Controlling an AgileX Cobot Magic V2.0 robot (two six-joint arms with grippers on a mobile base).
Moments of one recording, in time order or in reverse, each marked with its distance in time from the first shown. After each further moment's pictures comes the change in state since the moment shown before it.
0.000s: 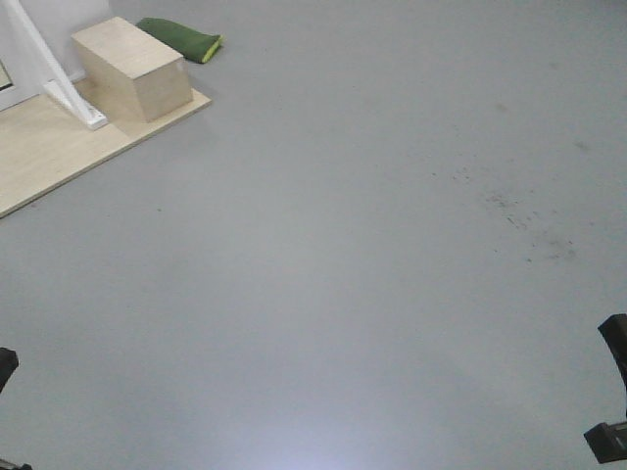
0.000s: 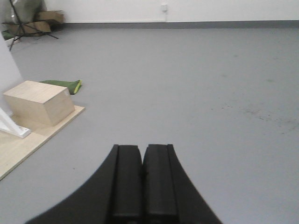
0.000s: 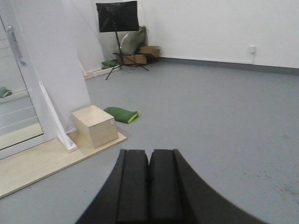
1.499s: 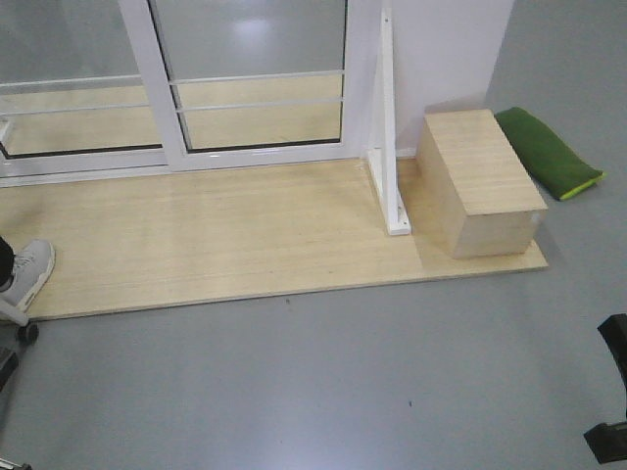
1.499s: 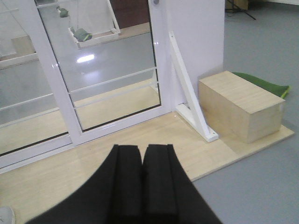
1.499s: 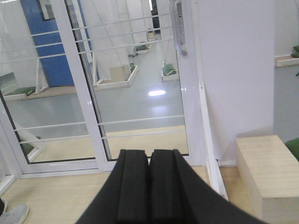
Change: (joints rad) left arm 0.000 0.000 0.000 0.000 0.000 0.000; right arm 0.000 0.000 0.000 0.000 0.000 0.000
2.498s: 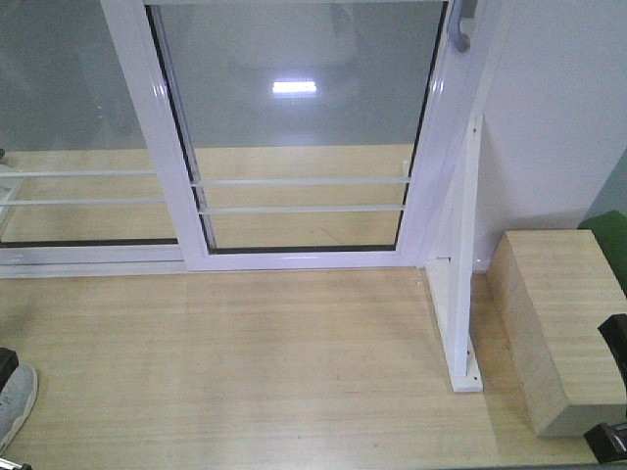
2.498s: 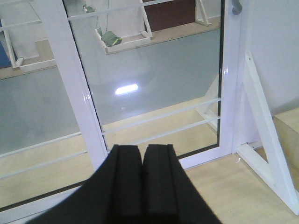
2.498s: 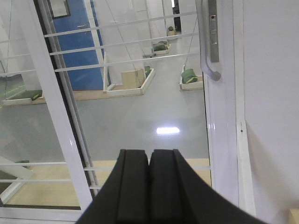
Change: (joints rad) left arm 0.000 0.000 0.000 0.000 0.000 0.000; right arm 0.000 0.000 0.000 0.000 0.000 0.000
